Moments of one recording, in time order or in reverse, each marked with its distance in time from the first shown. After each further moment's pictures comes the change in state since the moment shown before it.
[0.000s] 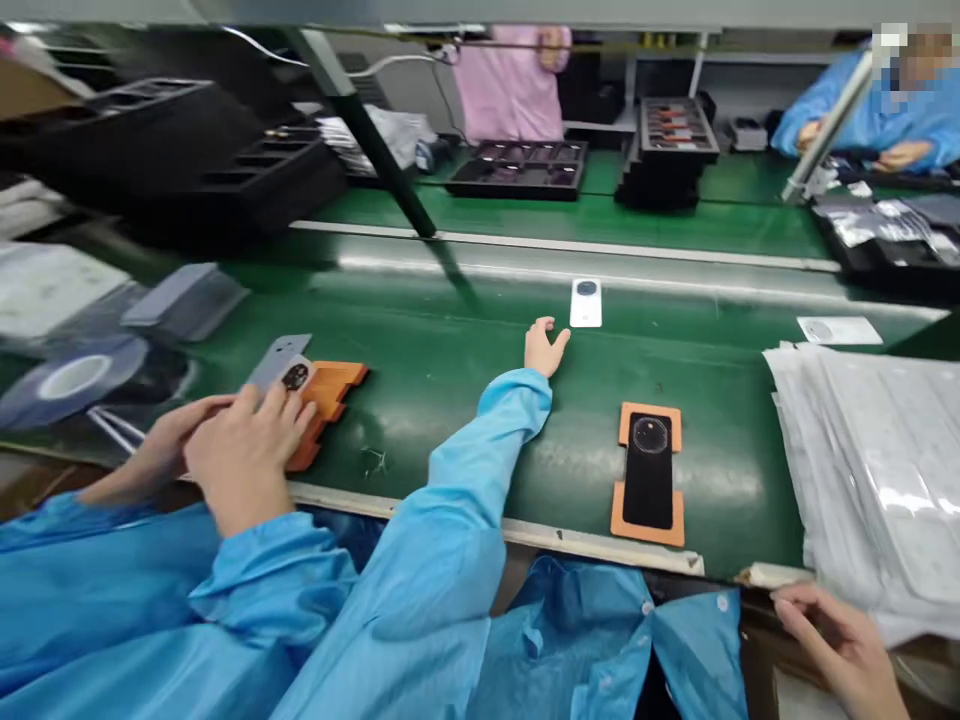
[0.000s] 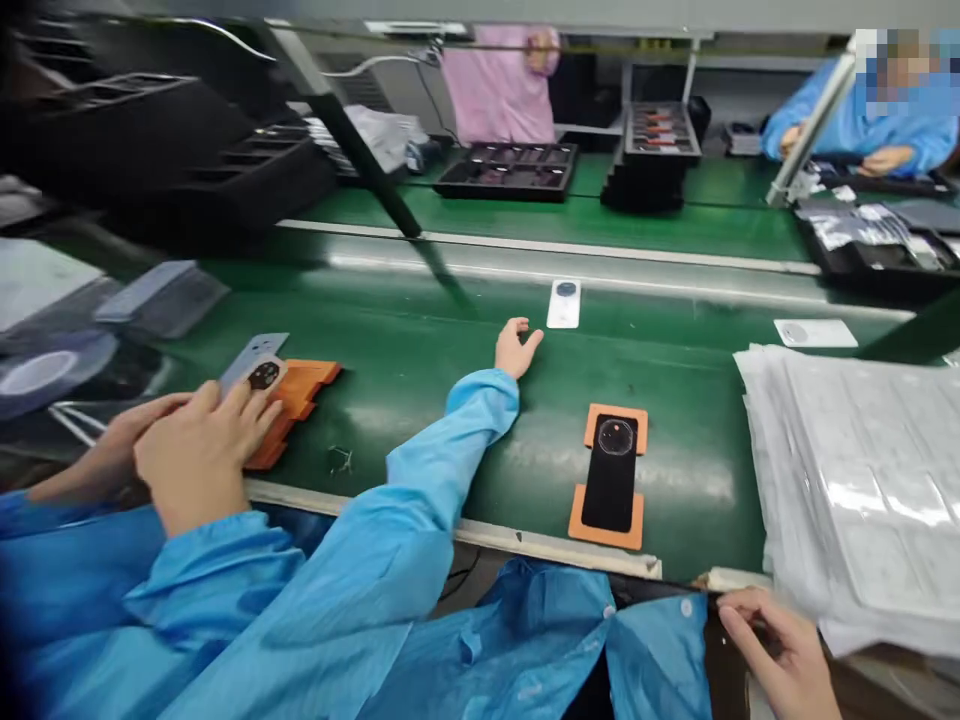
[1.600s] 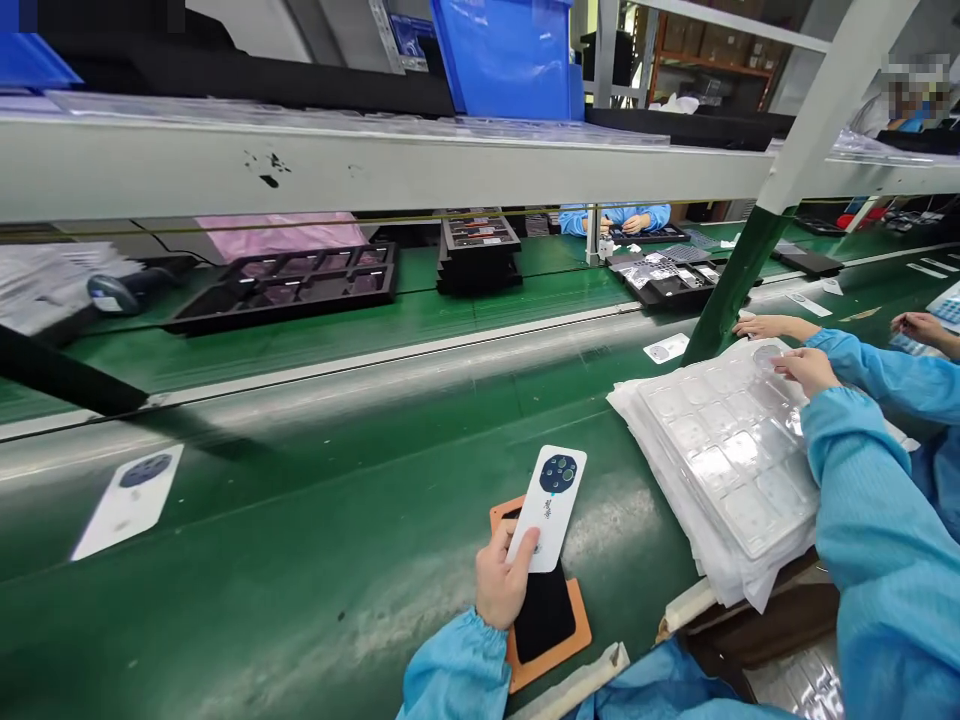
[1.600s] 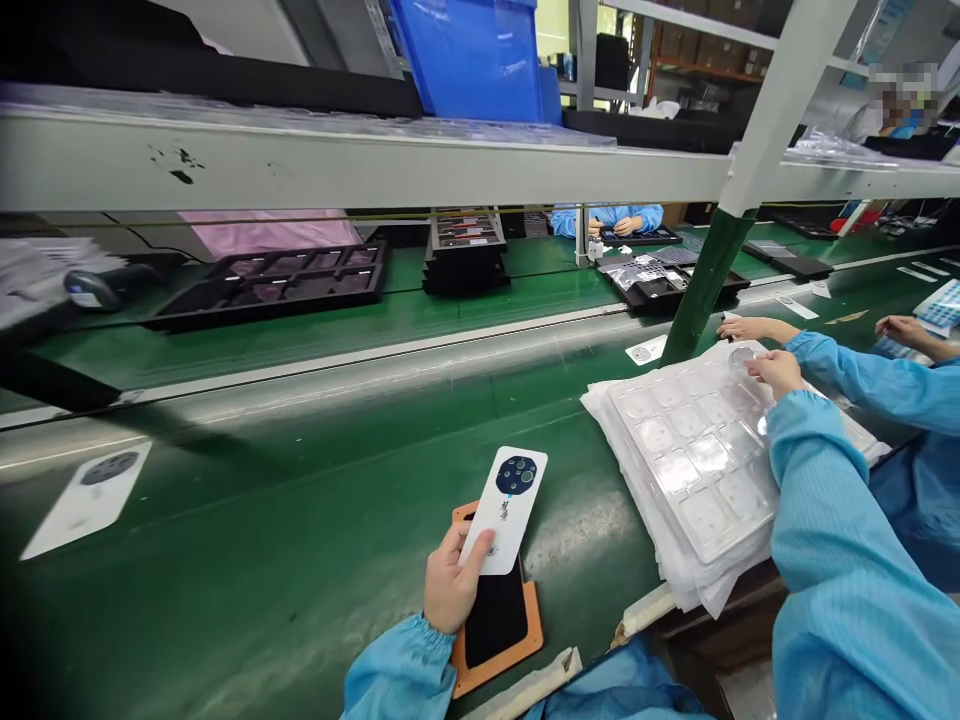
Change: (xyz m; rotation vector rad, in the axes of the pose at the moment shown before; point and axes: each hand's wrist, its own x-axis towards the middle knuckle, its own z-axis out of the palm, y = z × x) left_hand -0.158 0.034 0.092 -0.474 -0.264 0.141; right_hand 0.225 -0.067 -0.293 -0.196 0.785 -0.165
